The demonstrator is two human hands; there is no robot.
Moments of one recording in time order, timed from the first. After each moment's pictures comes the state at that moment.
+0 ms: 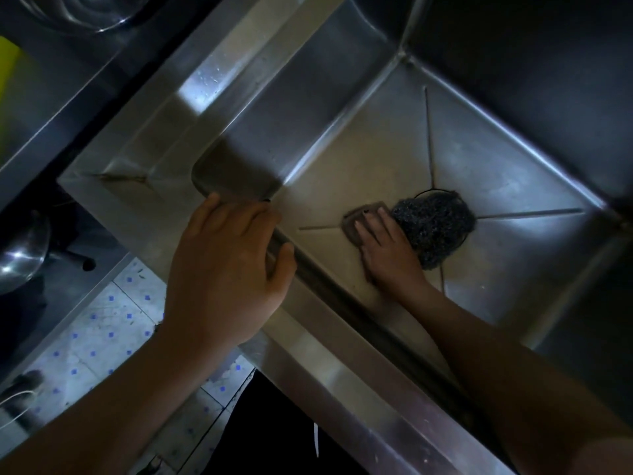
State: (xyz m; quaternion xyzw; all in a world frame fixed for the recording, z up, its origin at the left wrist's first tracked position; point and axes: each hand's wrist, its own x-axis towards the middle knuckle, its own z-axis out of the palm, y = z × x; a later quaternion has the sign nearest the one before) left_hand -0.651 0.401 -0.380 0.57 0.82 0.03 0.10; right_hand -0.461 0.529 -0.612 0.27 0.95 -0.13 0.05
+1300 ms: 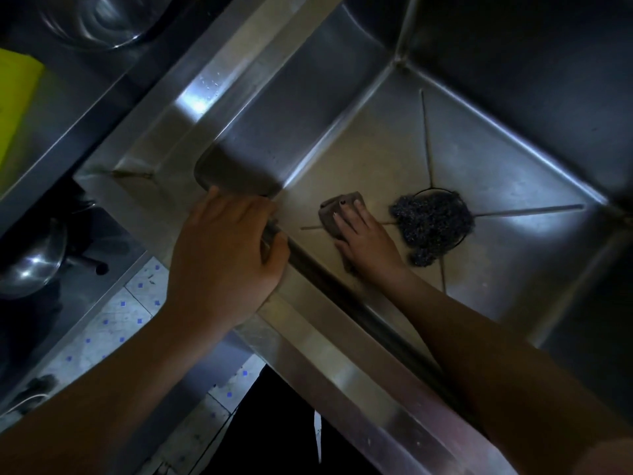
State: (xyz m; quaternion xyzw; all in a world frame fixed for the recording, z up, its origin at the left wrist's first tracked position) left_hand -0.651 0.401 -0.382 0.57 0.82 0.06 0.08; right_hand -0.502 0.527 -0.590 0.25 0.95 -0.17 0.10
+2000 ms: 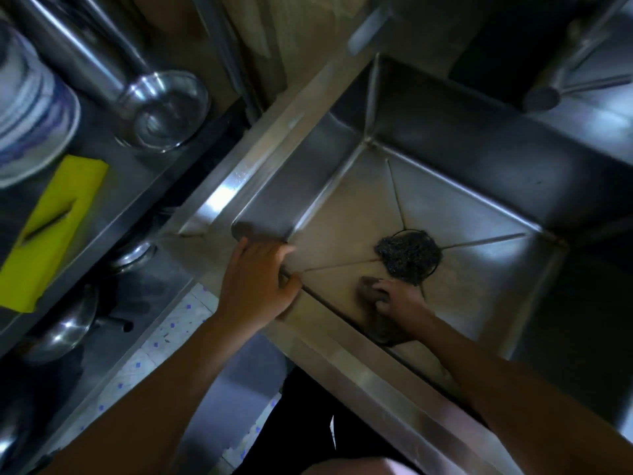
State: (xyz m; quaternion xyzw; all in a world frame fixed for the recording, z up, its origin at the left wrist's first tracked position) left_hand -0.651 0.402 -0.370 0.55 0.82 0.08 0.15; right_hand -0.438 0.521 -0.494 0.42 0.82 -0.33 0.22
